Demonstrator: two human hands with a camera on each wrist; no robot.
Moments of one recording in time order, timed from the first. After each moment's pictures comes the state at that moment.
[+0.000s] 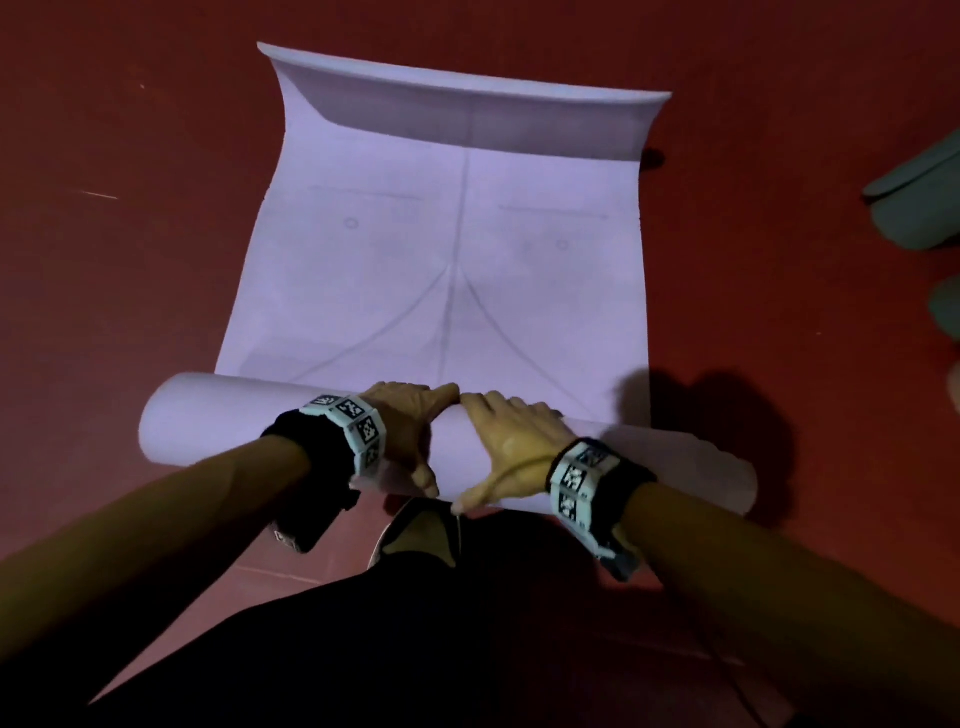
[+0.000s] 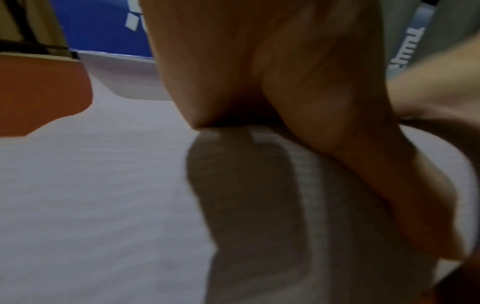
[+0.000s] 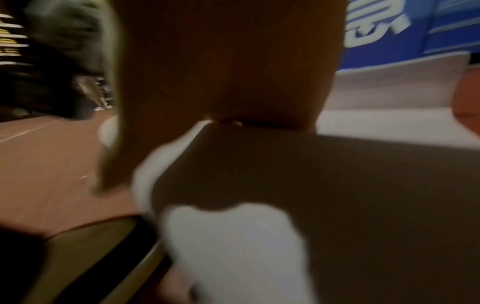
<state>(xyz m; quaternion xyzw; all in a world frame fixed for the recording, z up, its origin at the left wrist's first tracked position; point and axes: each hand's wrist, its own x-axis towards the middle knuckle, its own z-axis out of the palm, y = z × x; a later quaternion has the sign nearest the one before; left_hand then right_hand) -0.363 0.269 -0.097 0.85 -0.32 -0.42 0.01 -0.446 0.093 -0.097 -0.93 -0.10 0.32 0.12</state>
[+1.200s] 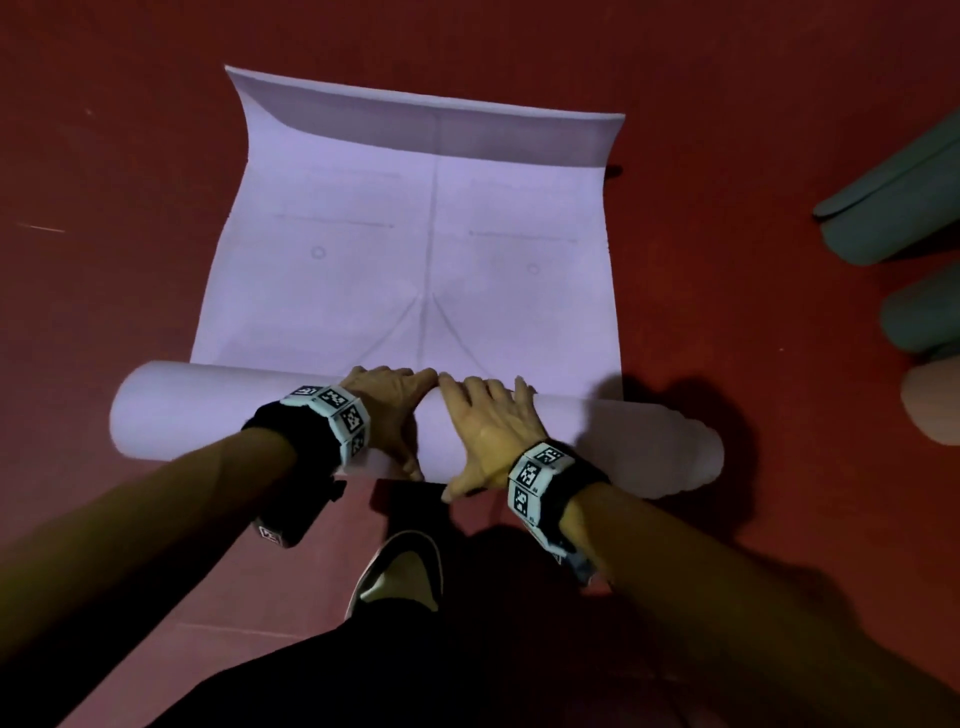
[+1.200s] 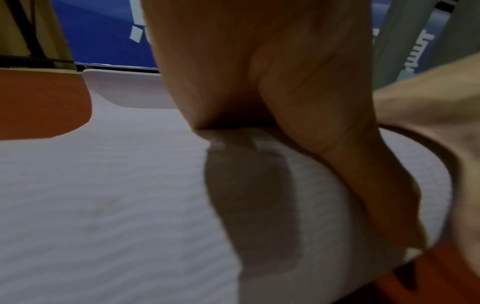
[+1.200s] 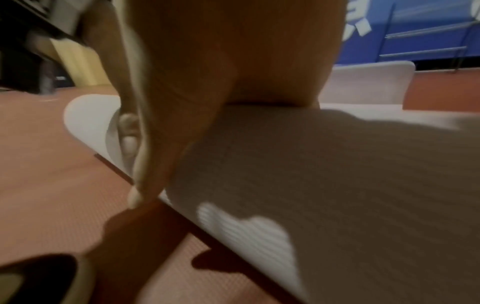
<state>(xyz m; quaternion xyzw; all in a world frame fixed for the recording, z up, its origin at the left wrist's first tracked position) -0.312 0.246 -0.095 0.86 -0.37 -0.35 -0.04 -0.409 0.094 -0.096 -0.96 -0.06 0.28 0.04</state>
